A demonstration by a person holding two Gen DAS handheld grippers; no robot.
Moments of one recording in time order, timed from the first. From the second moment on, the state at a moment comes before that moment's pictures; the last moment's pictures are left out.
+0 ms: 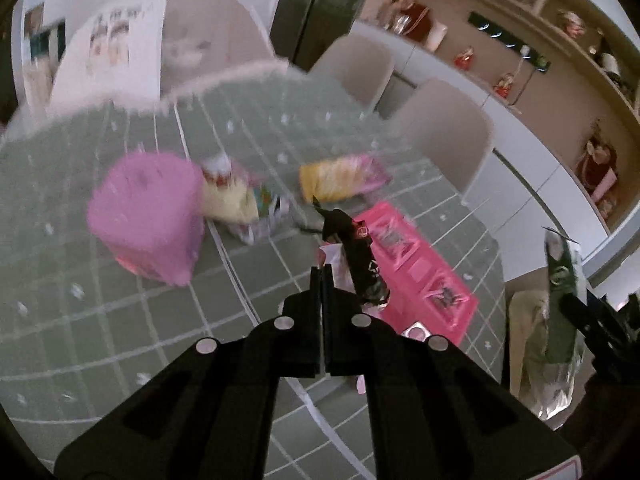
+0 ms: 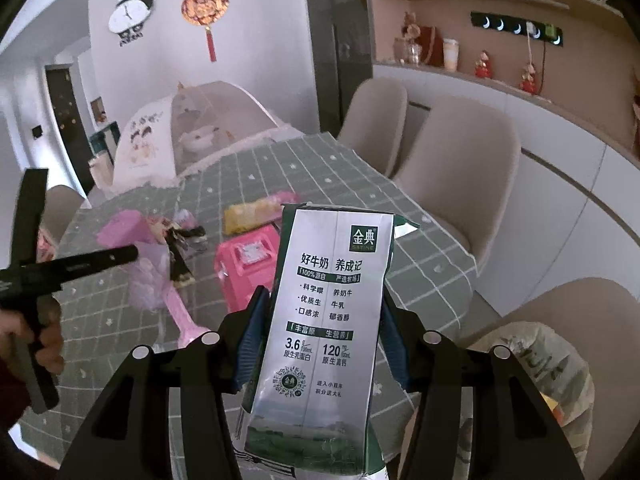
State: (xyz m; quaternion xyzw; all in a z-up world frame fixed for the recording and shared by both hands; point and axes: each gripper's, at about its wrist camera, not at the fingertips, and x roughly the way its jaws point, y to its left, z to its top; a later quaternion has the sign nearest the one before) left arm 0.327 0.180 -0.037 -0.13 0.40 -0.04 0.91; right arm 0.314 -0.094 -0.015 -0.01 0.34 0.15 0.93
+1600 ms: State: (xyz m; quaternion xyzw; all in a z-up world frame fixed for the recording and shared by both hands) left arm 0.304 -0.135 0.009 0.00 0.38 -0.34 0.86; right arm 0.175 -0.310 0.026 0.03 0.26 -0.08 0.96
